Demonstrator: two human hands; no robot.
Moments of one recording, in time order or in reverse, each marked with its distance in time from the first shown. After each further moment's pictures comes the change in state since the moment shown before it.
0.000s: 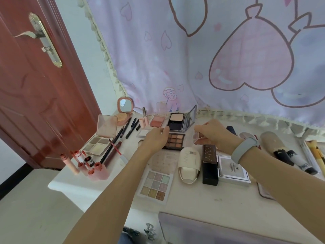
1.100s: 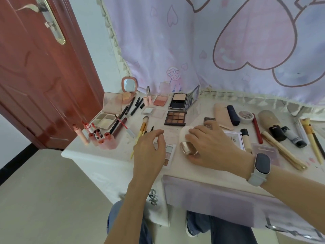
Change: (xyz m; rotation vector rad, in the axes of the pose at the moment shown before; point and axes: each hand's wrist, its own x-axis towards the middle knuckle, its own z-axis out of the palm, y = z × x) left_hand -0.134 -0.026 0.011 -0.089 0.436 0.208; right_hand -0.088 0.063 0.018 -1.426 0.090 -1.031
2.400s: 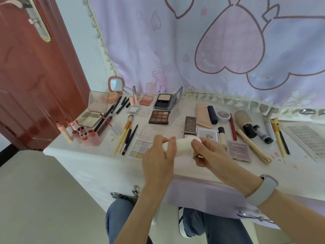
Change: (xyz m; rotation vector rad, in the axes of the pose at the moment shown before) left_hand -0.042 0.046 0.040 -0.123 0.034 -0.007; right_hand -0.059 -0.004 -0.021 1.653 -0.001 0.663
